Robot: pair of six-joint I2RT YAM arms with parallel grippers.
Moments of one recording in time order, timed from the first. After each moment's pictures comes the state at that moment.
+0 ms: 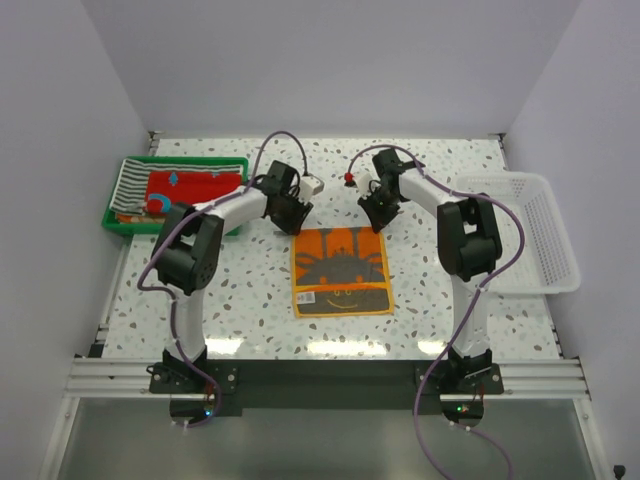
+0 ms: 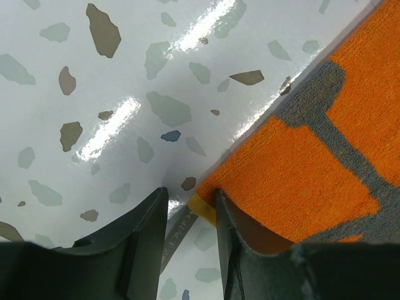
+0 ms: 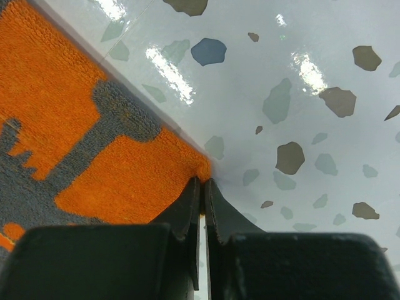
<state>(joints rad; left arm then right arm) -0.42 2.04 1.41 -0.44 0.21 0.25 0.32 2.16 1.65 -0.82 -0.23 -0.47</state>
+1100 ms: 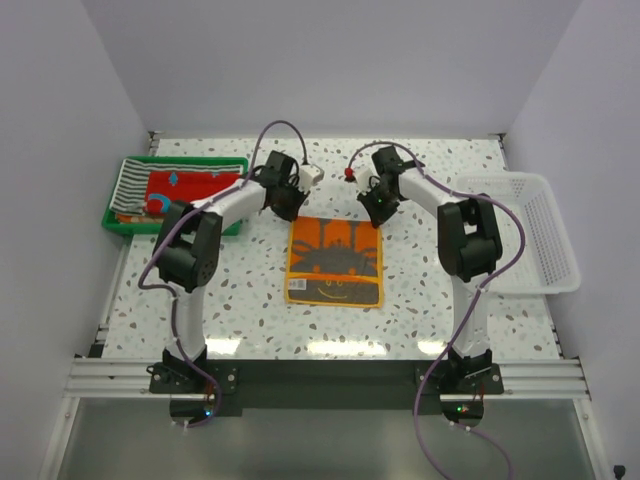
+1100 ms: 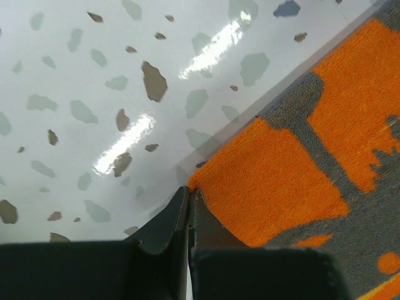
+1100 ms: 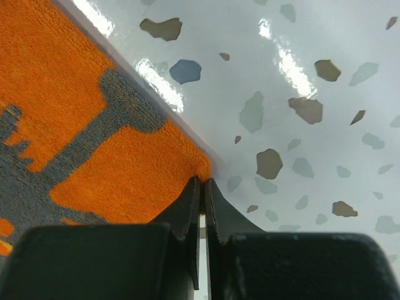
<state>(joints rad) -0.41 2.06 1.49 -0.44 0.19 0.27 0.32 2.15 1.65 -0.77 -0.20 -0.43</state>
